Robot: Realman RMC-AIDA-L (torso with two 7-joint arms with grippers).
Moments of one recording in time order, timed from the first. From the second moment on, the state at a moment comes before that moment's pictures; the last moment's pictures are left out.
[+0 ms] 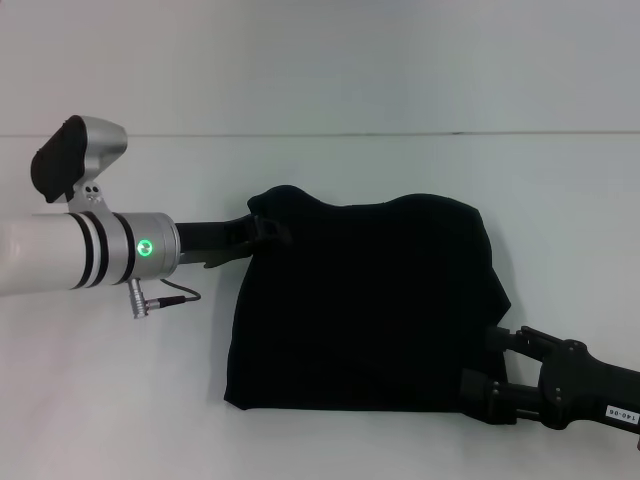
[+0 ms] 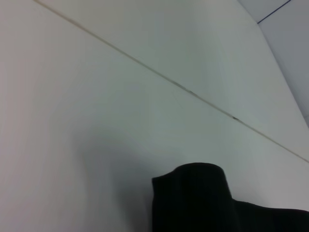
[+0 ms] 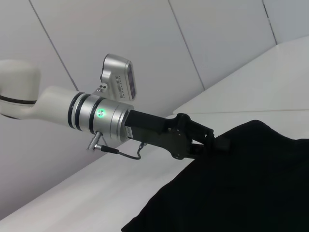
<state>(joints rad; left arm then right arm) -0.80 -2.07 0.81 0.34 2.01 0.90 -2.29 0.42 2.02 -0.66 -0.28 -1.88 -1.53 1.16</state>
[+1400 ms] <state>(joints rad) -0.66 -2.08 0.64 0.36 1.84 0.96 -2.16 0.46 2.02 -0.59 -0.30 -1.87 -1.53 1.16</state>
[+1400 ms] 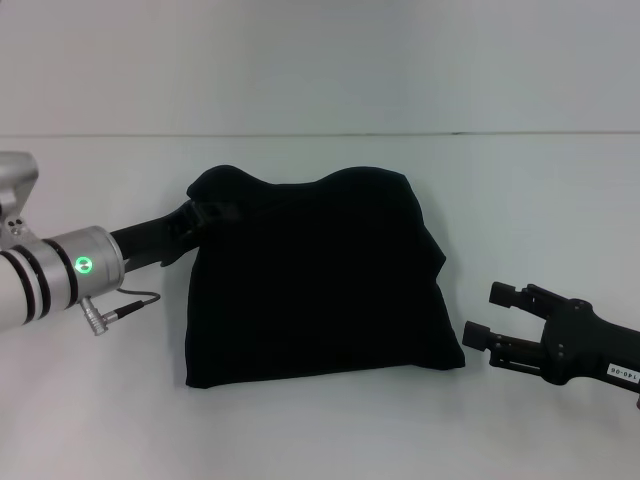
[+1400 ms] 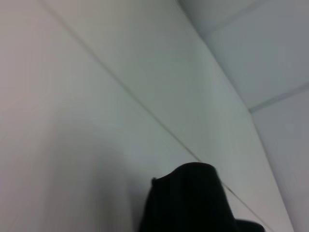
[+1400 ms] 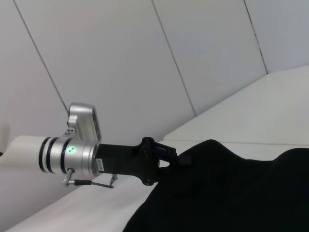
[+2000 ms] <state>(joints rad) -0.57 -2.00 0.57 0.51 1.84 1.28 -1.84 0.46 2.08 -0.46 -0.31 -1.87 -1.50 0.85</state>
